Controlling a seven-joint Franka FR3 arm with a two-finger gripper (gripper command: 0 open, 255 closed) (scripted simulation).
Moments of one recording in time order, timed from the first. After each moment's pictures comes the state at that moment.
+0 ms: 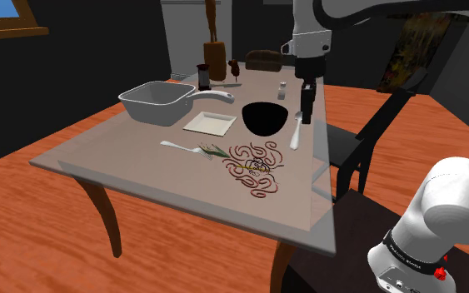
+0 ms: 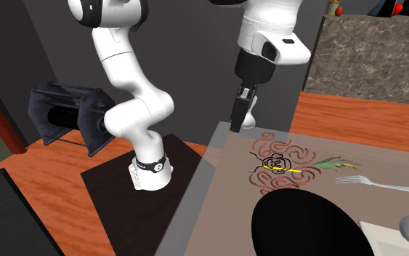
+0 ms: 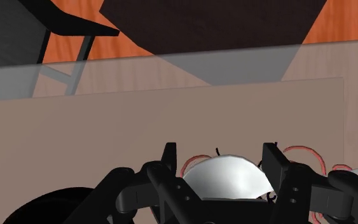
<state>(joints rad) 0.12 -0.46 0.11 -2.11 0.04 1.49 -0.29</state>
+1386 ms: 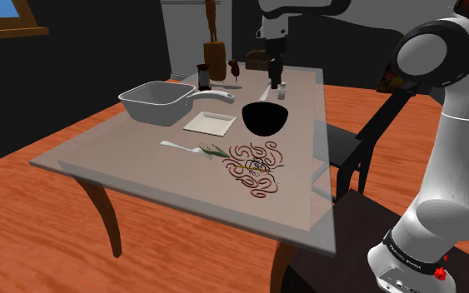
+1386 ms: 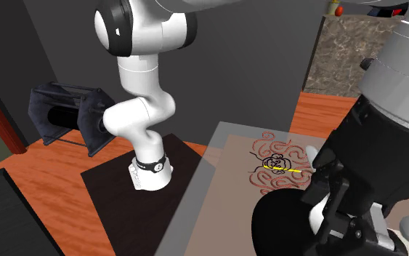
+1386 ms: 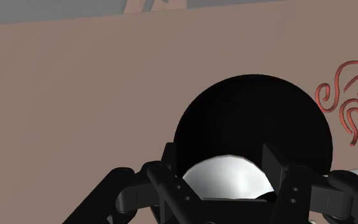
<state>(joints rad) -0.01 0.26 -0.04 -1.27 -0.04 1.38 -0.55</state>
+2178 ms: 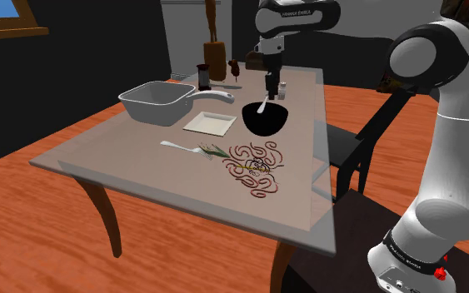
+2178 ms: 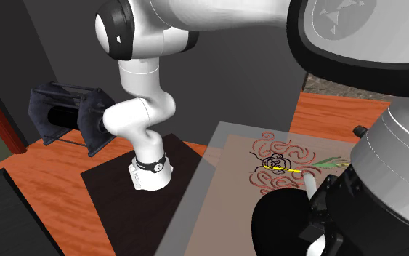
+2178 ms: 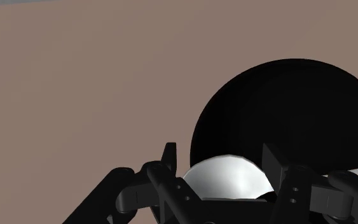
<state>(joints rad) -0.02 0.30 -0.05 -1.36 -0.04 1.50 -0.57</state>
